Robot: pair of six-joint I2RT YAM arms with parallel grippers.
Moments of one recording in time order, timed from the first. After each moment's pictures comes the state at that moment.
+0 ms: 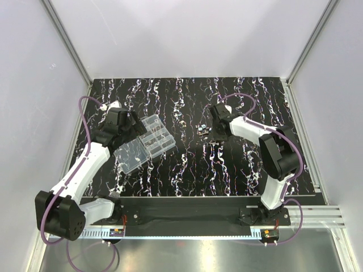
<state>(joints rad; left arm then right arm) -0.26 1.15 0.92 -0.55 -0.13 -0.67 0.47 1.84 1.17 -0.43 0.19 0.47</state>
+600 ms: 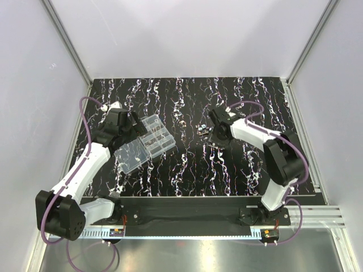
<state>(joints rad) -0.26 1.15 0.91 -0.54 -0.13 -0.67 0.51 1.79 1.19 -0.62 0.21 0.88</state>
